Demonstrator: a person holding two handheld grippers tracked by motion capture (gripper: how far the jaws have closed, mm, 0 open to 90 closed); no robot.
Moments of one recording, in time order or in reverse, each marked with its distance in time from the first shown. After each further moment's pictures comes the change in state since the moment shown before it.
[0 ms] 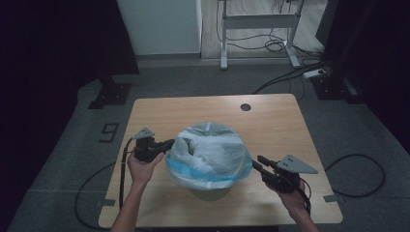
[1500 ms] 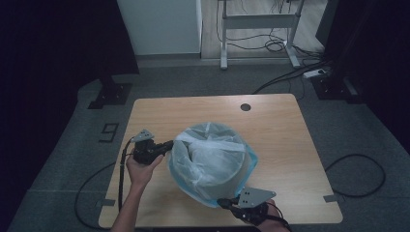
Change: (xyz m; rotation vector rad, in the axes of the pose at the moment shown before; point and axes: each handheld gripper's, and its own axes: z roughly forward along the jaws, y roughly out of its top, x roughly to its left) left arm -0.005 -0.004 -0.002 0.007 -0.002 0.019; right arm 0.094 -0.029 0.026 0.189 0.453 -0.264
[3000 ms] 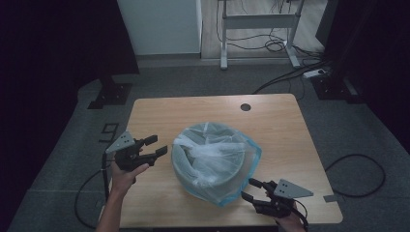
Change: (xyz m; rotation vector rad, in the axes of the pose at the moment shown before) left arm -0.017 0.012 -0.064 -0.170 -0.081 0.204; right arm -0.040 -0.054 -0.048 -0.263 -0.180 0.237
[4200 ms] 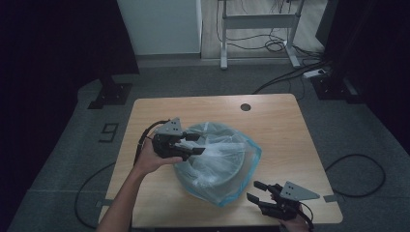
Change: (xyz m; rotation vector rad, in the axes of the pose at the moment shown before) left arm -0.048 0.069 0.083 0.281 -0.281 0.253; right arm -0.004 -0.008 -0.013 0.013 -0.006 0.015
